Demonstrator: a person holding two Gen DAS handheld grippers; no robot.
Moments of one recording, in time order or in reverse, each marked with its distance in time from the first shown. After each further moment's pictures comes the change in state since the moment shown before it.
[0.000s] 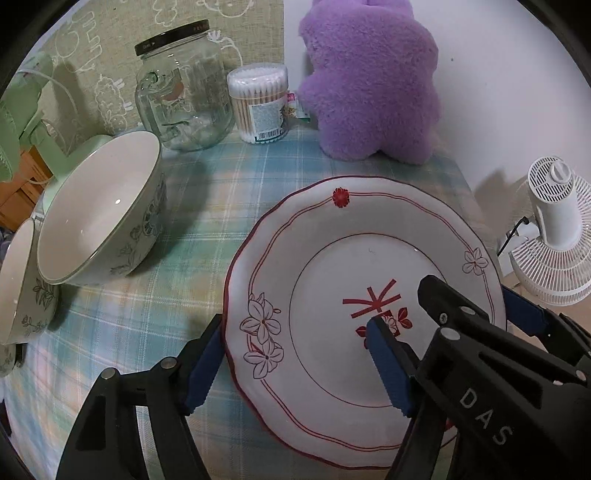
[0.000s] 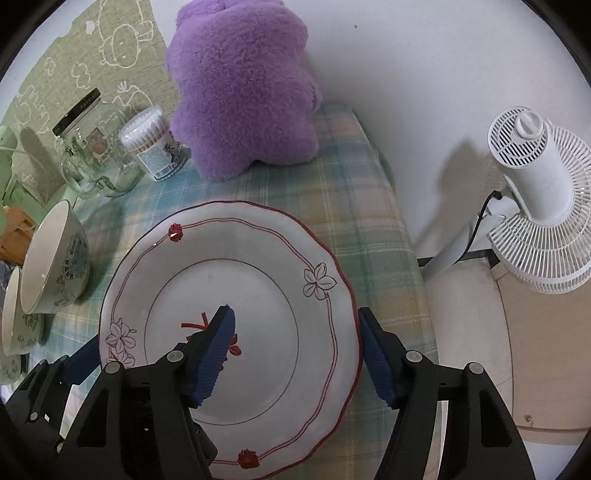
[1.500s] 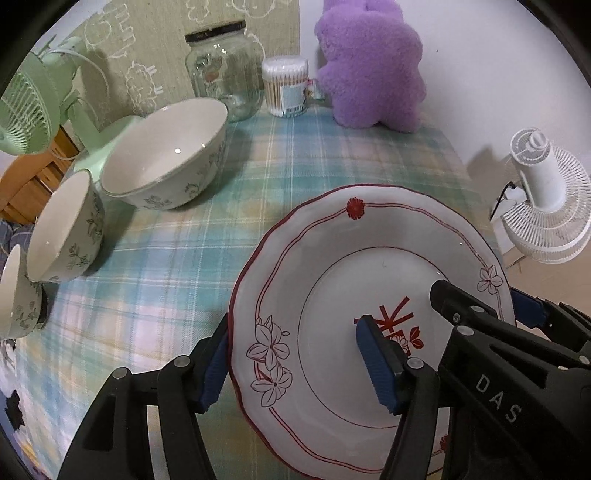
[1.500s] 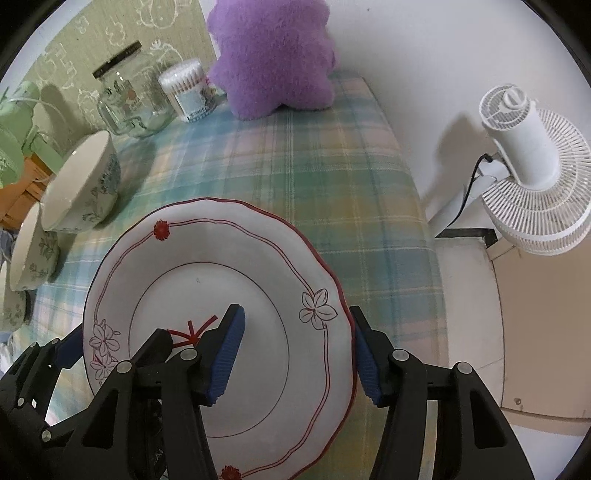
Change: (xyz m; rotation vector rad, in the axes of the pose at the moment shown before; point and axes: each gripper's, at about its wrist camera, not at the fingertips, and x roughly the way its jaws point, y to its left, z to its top) left arm -0.056 0.026 -0.063 0.028 0.020 0.010; right arm -0.037 0.017 -0.057 -0.037 0.095 -0.005
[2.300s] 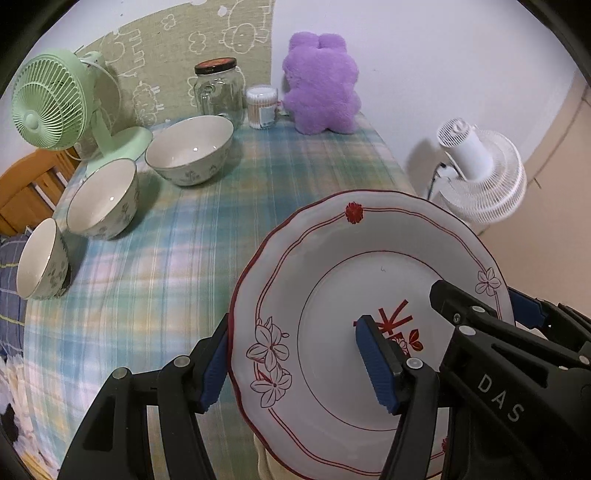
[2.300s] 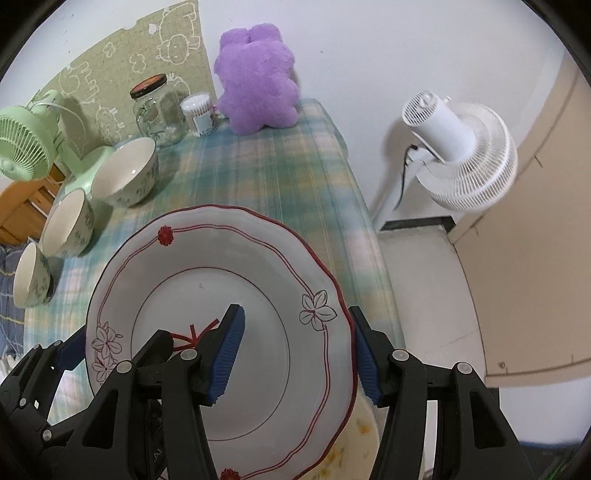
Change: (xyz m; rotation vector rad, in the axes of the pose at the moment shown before) left arm -0.102 0.022 -0.083 0.094 -0.049 -0.141; right arm -0.123 0.020 -0.096 0.083 -0.071 -0.117
